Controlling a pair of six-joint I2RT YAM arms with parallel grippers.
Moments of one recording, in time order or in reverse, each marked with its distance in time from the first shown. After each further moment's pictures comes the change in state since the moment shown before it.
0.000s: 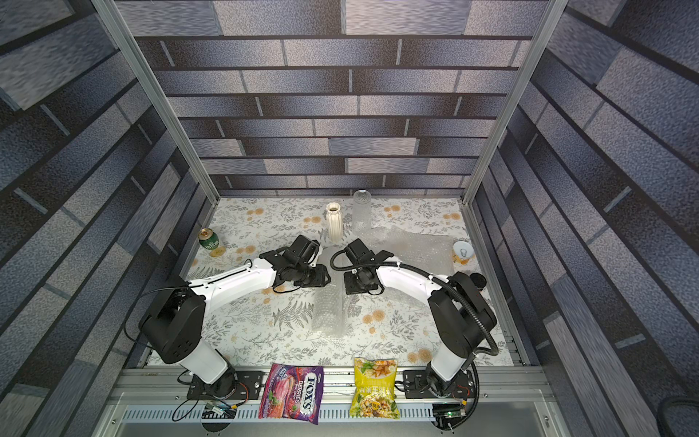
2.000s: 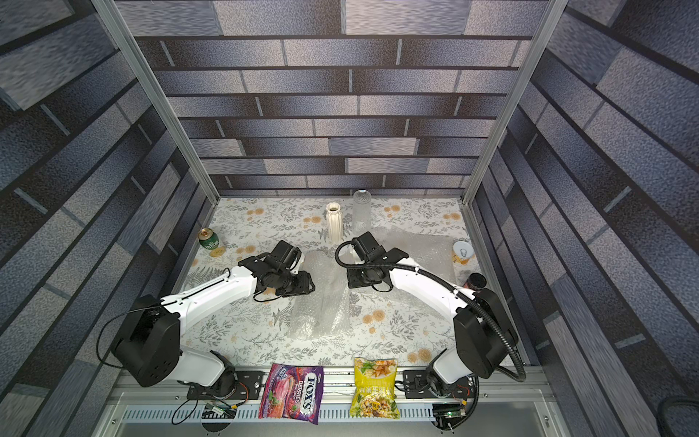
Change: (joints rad) left arm 0.077 -0.171 -0.120 -0.123 0.031 -0.017; right arm -0.017 -0.154 0.011 -0.024 -0.040 -0.034
